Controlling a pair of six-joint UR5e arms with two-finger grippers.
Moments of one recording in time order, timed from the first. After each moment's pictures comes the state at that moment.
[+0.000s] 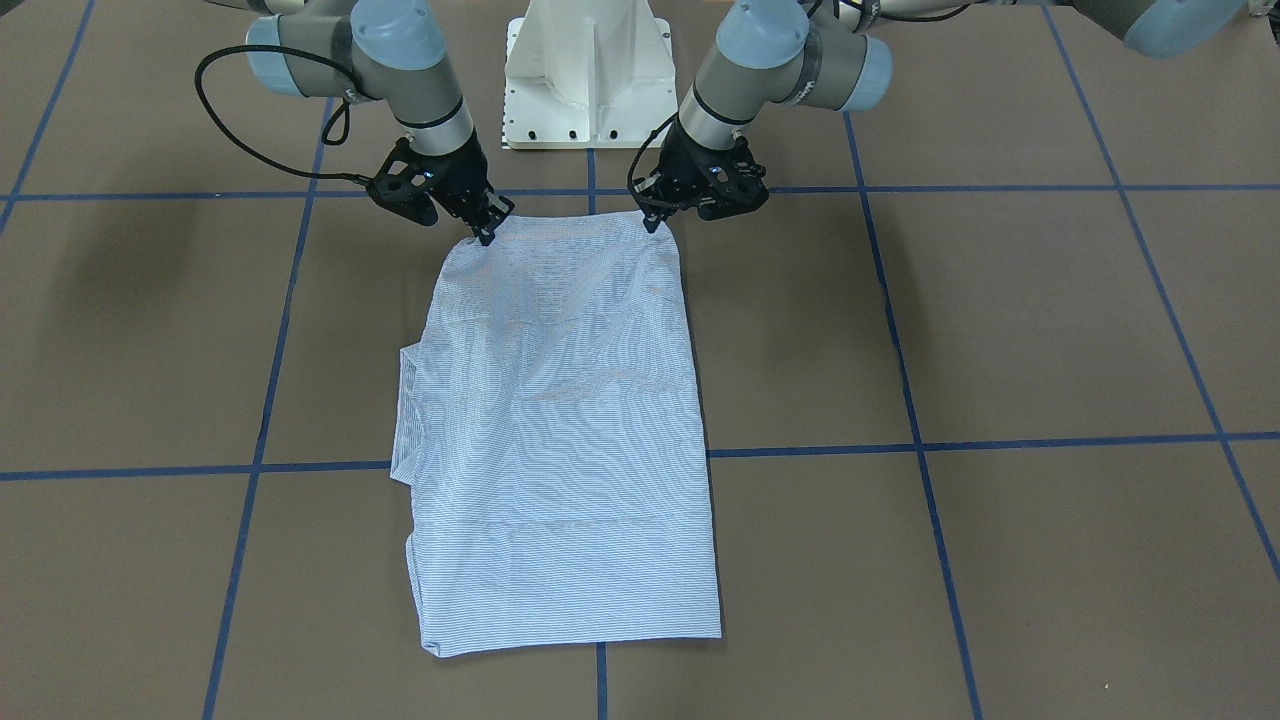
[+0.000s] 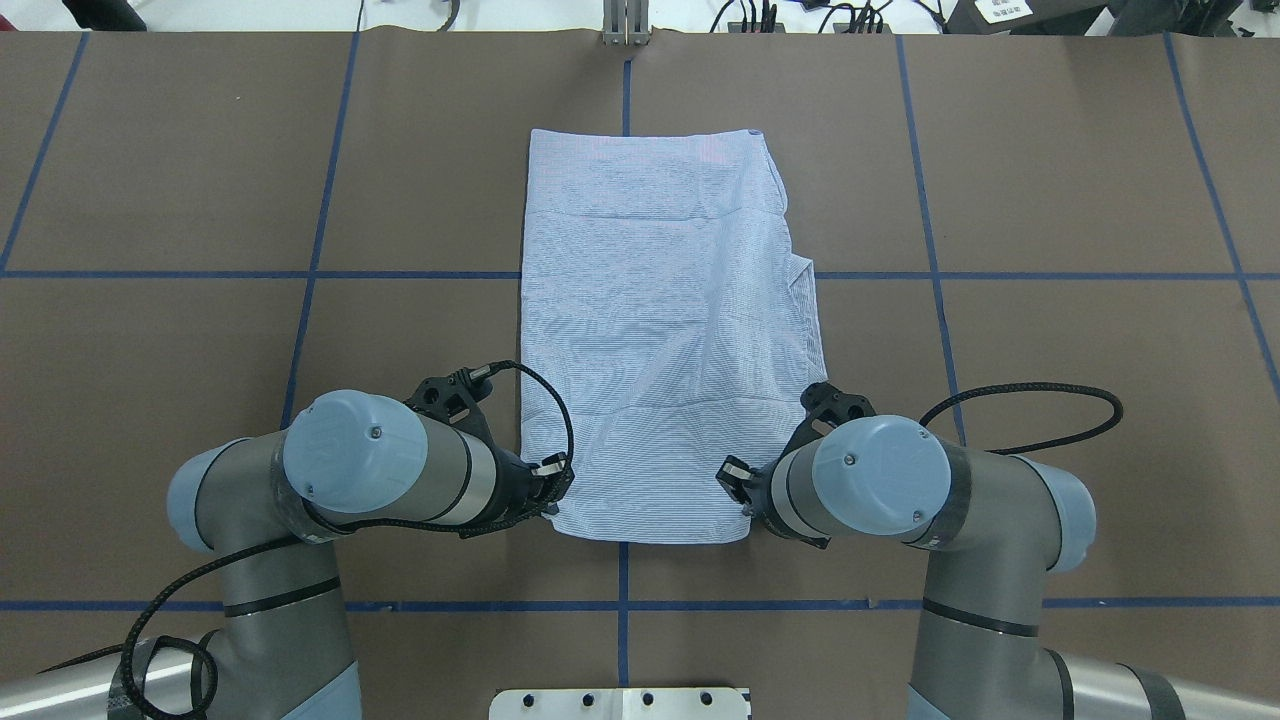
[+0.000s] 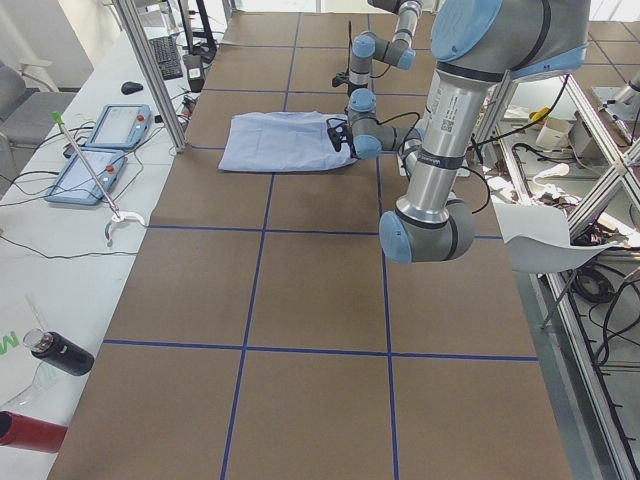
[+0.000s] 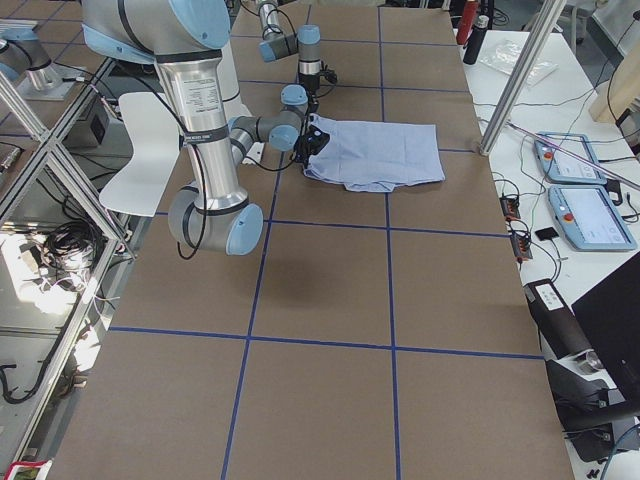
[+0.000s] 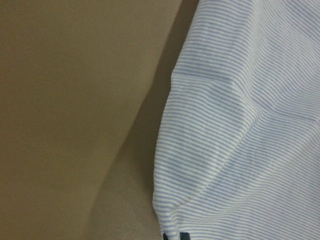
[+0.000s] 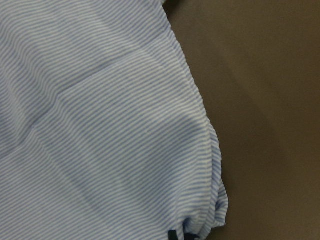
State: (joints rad) left arm -0.35 -2.02 -1.82 -1.96 -1.83 -1.83; right arm 0.32 -1.23 1.91 -1.37 1.74 1.96
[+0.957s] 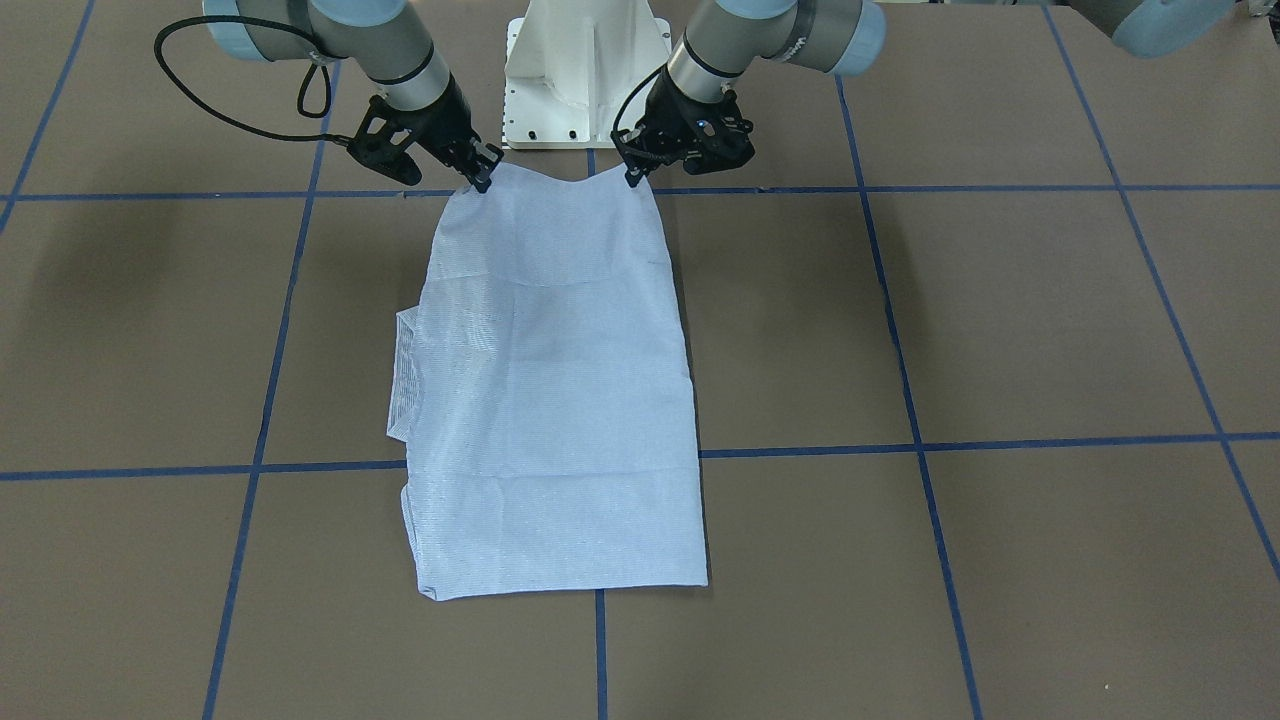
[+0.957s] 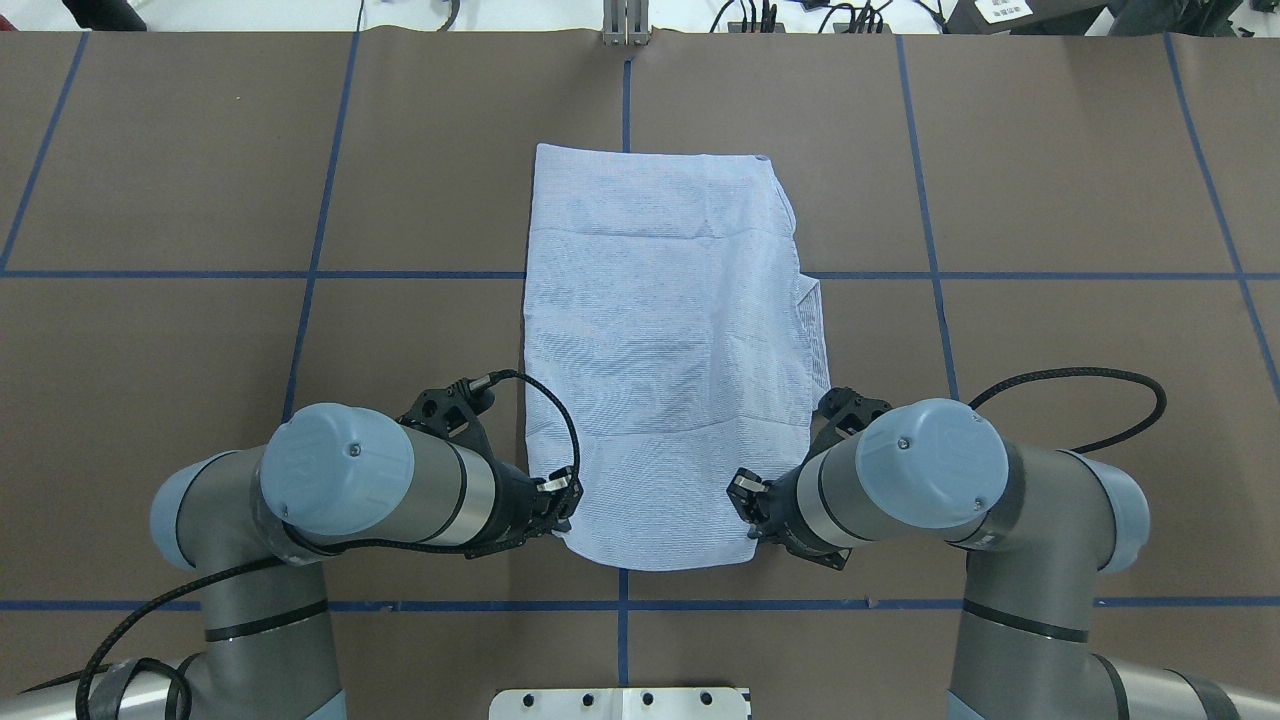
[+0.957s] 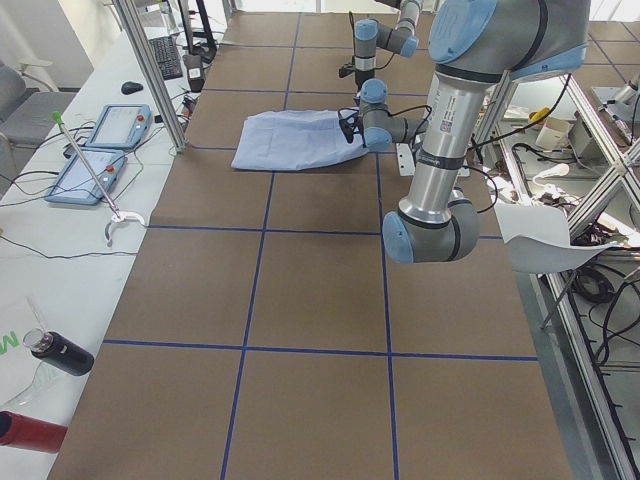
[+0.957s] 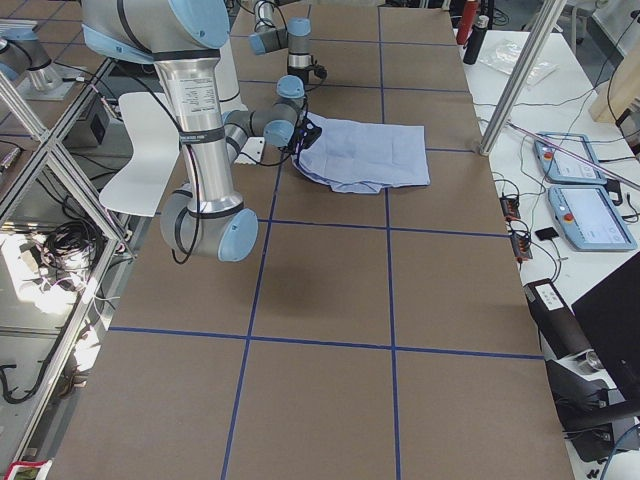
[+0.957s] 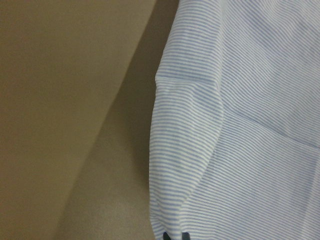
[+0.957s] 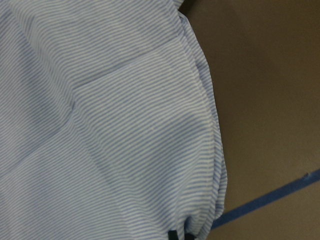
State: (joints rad) left arm -0.25 -2.01 -1.94 -1.90 -1.83 -1.89; right arm 0.32 -1.30 2.06 -1.36 1.93 1.96
